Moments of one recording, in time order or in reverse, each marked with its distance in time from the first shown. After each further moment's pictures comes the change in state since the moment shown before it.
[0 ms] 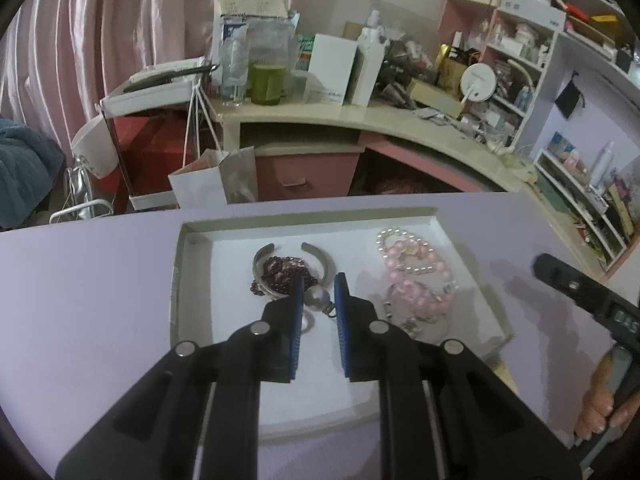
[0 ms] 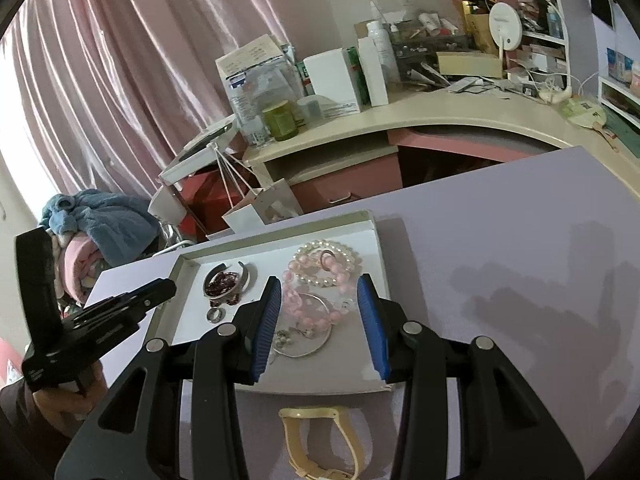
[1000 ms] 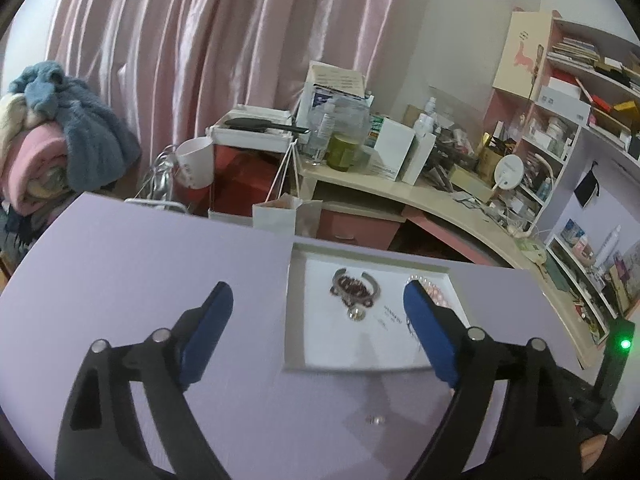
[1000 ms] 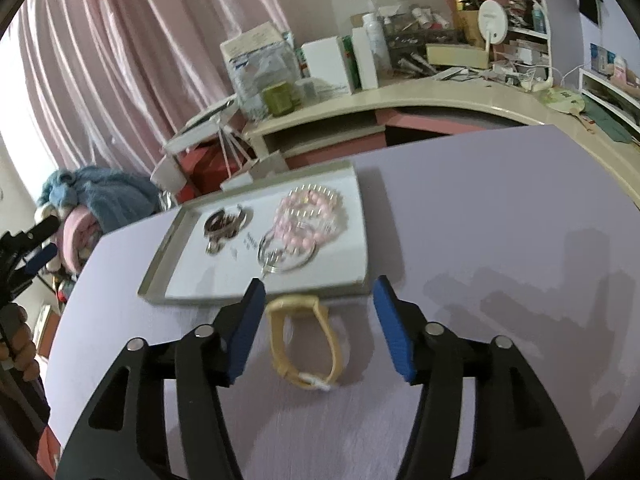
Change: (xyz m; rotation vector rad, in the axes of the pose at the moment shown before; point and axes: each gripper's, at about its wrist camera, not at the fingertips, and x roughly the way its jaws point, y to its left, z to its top) left arm -0.159 0.043 -0.047 -0.218 -0.233 0.112; right arm -0.044 -0.005 -0.059 -0.044 0.045 -0.025
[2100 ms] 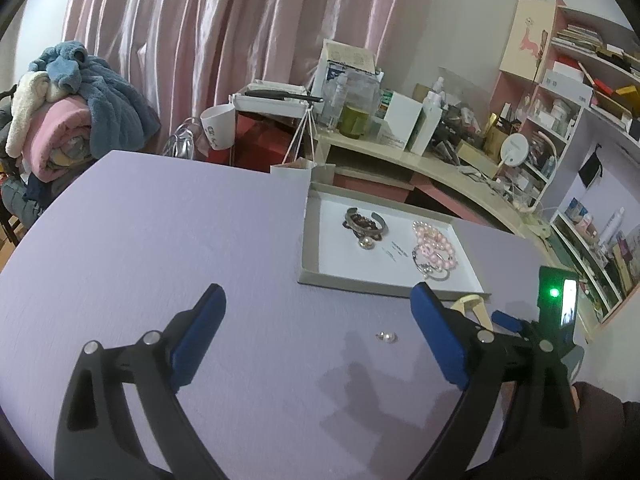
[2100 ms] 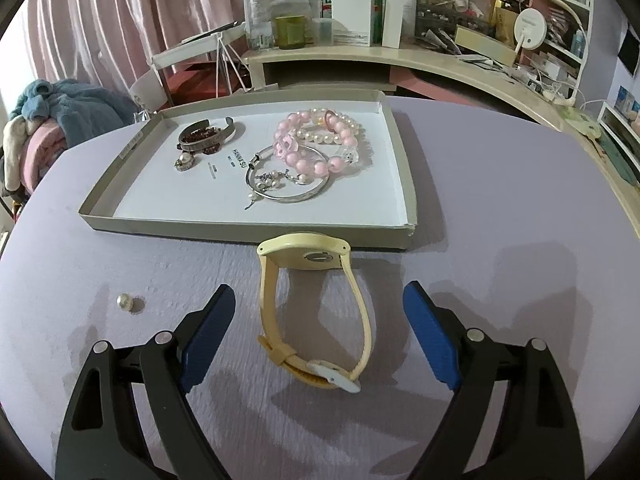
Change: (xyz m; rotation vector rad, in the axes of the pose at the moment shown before) left arm -0.045 0.002 -0.069 -0.005 0.062 0.042; right arm 0.061 0.033 -0.031 -0.196 0.150 -0.150
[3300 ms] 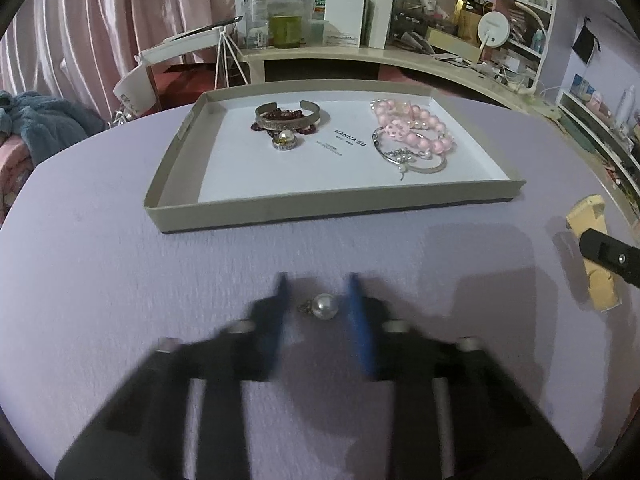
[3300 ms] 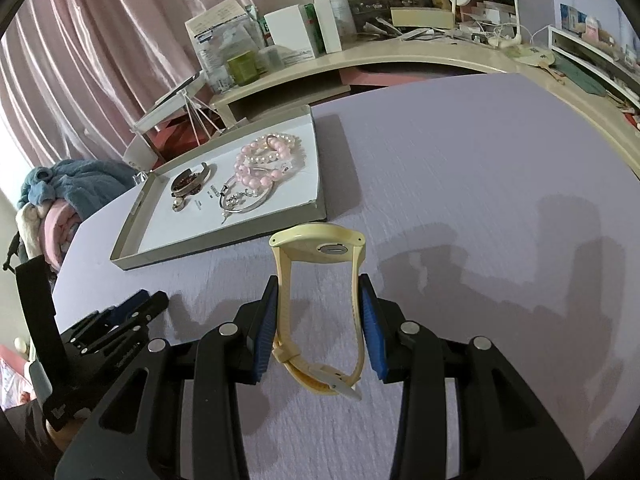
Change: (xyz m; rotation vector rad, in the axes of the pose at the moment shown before) left arm 0.138 -0.089 -0.058 0.267 0.233 0.024; right arm -0.053 -0.064 -0.025 0.278 -0.045 0.089
